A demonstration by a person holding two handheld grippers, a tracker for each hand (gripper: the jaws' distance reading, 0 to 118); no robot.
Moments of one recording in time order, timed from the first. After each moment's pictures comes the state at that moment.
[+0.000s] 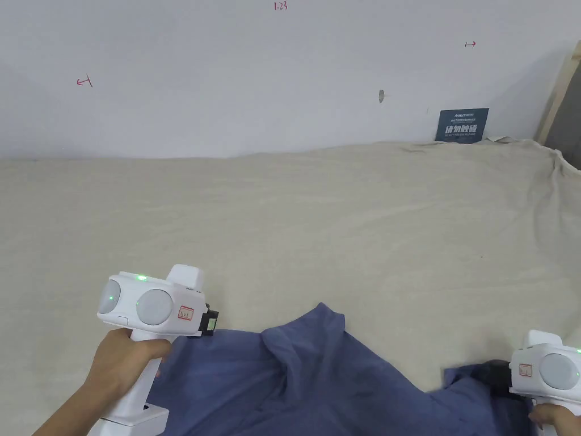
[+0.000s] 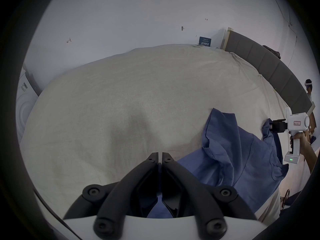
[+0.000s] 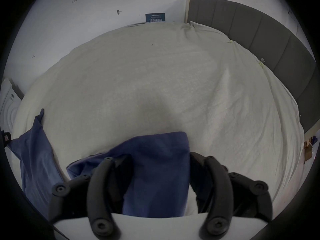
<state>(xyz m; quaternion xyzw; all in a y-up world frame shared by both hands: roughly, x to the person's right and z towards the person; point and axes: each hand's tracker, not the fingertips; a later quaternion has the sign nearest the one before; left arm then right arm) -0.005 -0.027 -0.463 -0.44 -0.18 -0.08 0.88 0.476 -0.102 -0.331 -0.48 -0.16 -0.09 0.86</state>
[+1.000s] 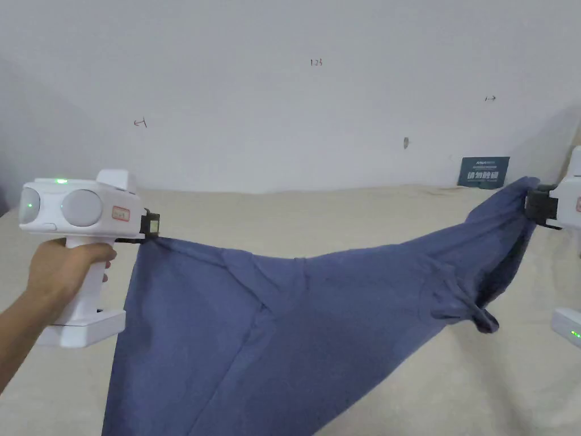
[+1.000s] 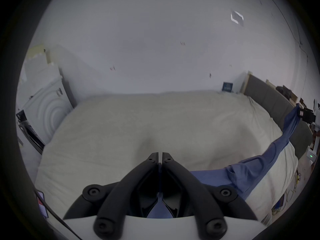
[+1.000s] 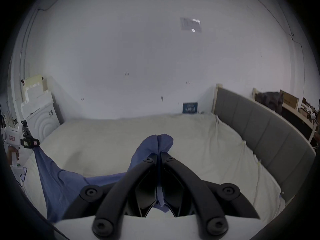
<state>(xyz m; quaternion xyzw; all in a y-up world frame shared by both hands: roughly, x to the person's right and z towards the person) -0.121 0.185 -0.439 -0.28 -0.06 -0.02 0.96 0.440 0.206 -0.342 -0.18 -0.03 -0.02 0.98</state>
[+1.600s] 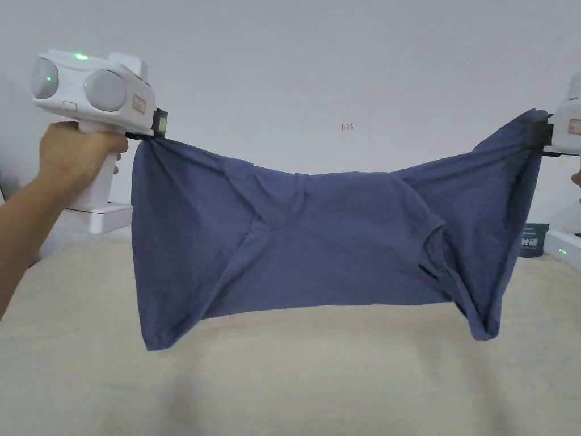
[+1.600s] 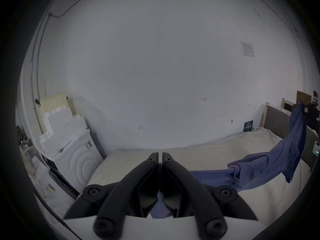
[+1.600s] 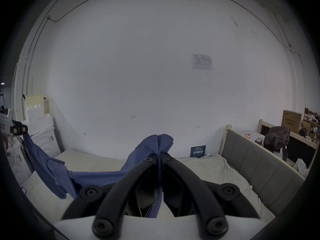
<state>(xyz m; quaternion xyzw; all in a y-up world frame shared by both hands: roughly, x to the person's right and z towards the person) -0.121 0.367 -0.527 -0.14 0.02 -0.09 0.99 0.407 0.325 -0.471 -0.08 -0.04 0.00 1.00</state>
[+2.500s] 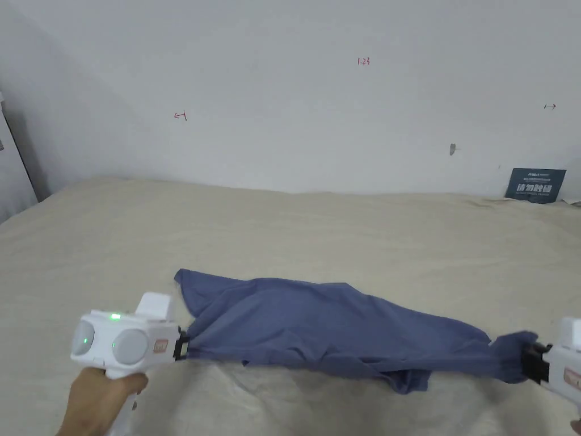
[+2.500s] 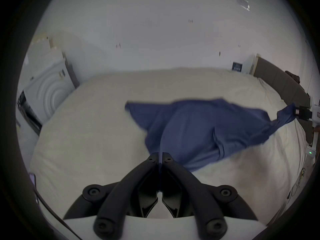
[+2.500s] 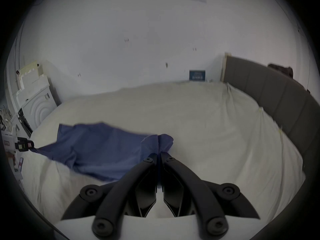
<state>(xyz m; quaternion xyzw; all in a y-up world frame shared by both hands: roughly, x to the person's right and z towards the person) -0.143 -0.030 -0.401 -0.40 -0.04 -0.03 0.92 0.412 -0.013 -0.329 -0.32 -0.03 -0.05 0.95</state>
